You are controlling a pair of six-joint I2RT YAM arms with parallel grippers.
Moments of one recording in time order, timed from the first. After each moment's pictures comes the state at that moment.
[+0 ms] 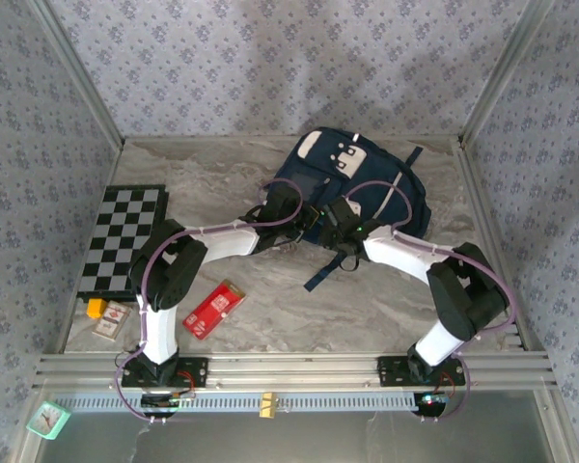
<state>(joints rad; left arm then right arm) -0.76 1.92 1.18 0.18 0.09 -1.51 0.61 1.61 0.96 -0.35 0.21 0.77</state>
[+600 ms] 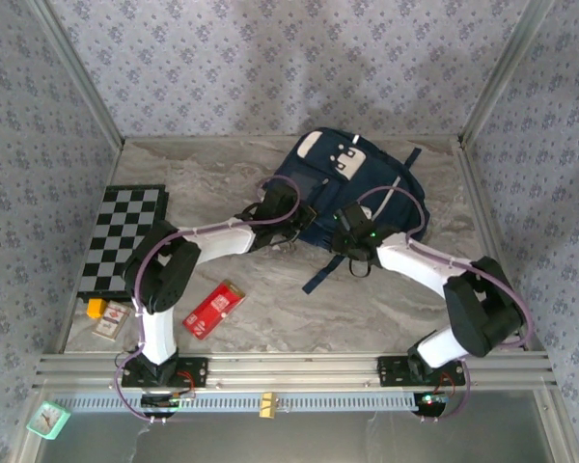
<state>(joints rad) -0.72 1.89 1.18 0.10 0.12 -1.42 0.57 1.47 0.85 -0.39 0.15 0.73</state>
